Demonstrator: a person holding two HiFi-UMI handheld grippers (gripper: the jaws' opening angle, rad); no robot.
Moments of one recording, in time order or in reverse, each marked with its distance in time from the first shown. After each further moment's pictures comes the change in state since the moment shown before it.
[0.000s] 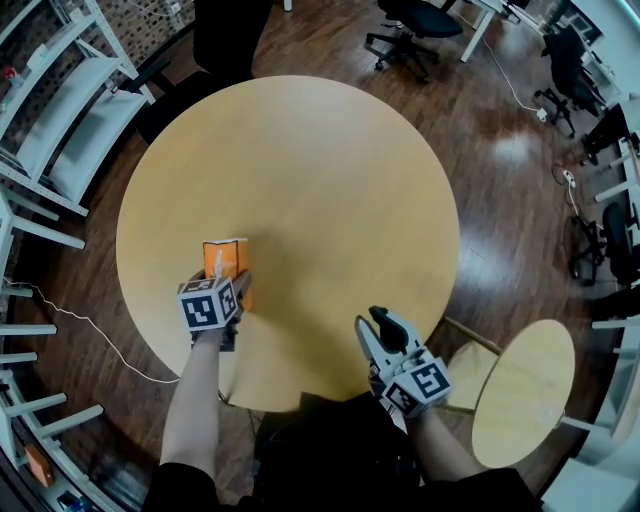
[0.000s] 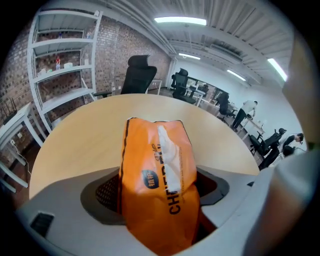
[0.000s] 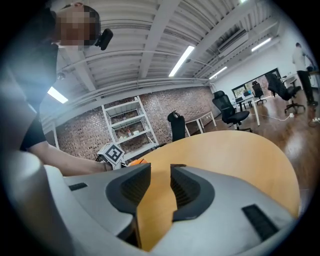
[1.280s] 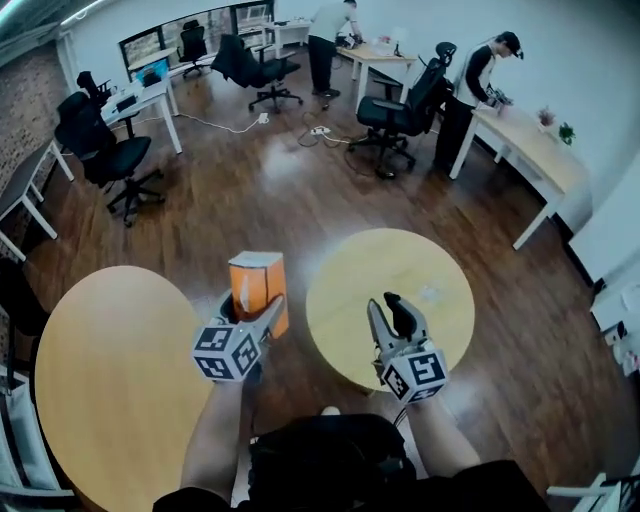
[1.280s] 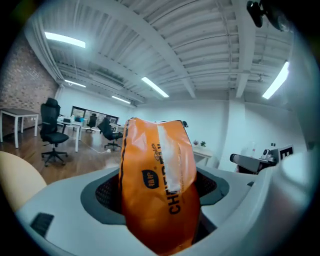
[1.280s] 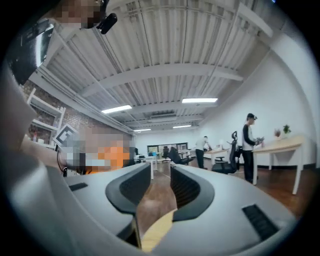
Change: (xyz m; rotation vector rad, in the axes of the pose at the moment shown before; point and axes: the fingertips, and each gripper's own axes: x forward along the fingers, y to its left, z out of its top) left arm -0.180 -0.693 -0.010 0.518 -0.351 -1.155; right arm -0.533 -0.154 0.055 -0.119 -0.521 -1.093
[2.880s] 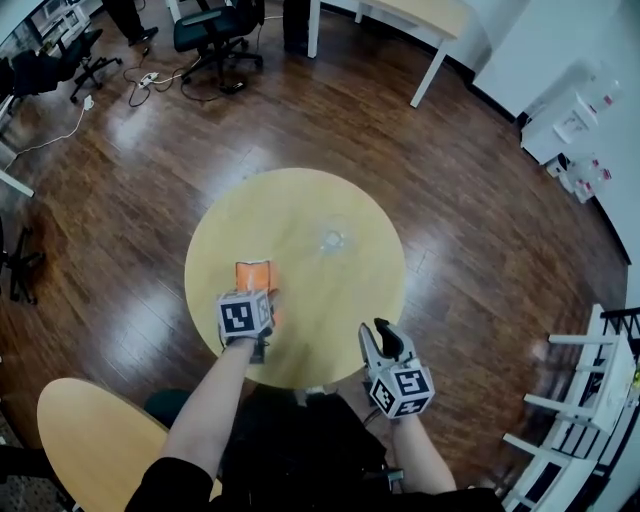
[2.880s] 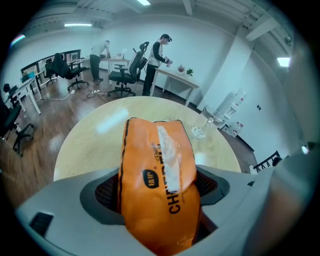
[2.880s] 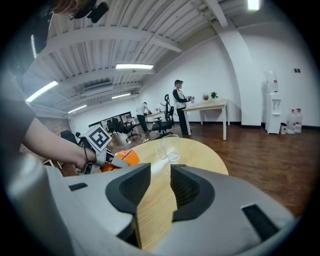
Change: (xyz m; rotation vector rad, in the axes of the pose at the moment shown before) left arm 0.270 -0.176 -0.306 0.095 0.864 -0.247; right arm -0.152 -0.194 -0.184 0.359 0.388 -0.645
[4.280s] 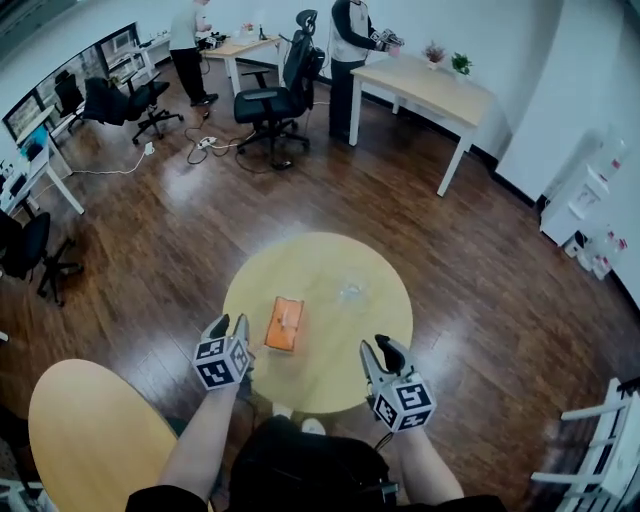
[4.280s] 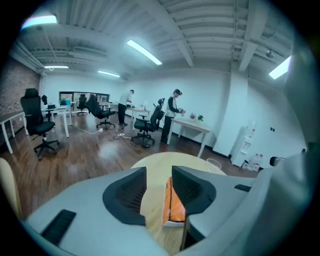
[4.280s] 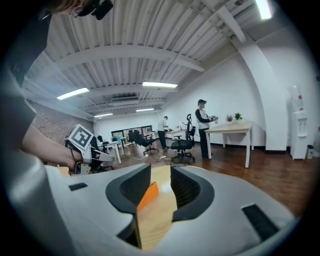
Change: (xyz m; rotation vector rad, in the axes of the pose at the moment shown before) left arm -0.185 0.038 0.056 -0.072 -0.551 0.219; right arm -0.026 0.031 0.085 -0.176 -0.198 0.224
